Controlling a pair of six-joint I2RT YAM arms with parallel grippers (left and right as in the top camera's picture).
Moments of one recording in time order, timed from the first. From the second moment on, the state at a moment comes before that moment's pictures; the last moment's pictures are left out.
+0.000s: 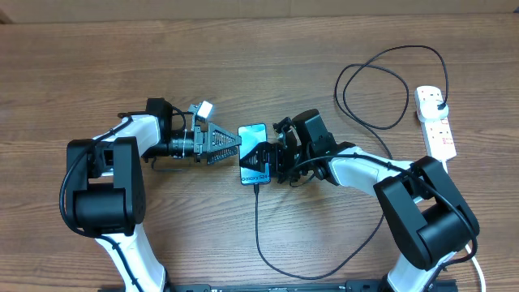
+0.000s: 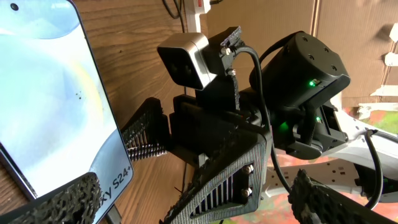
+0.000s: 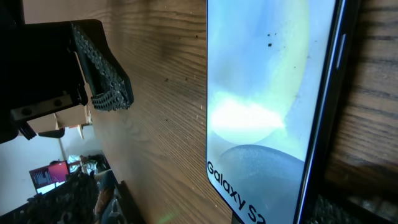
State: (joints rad) left arm 0.02 2.05 1.15 -0.79 1.40 0.24; right arm 0.50 1.89 0.89 0.01 -0.74 0.71
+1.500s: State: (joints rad) left arm 0.02 2.05 1.15 -0.79 1.37 0.24; right arm 0.50 1.87 0.91 0.01 -0.51 0.89
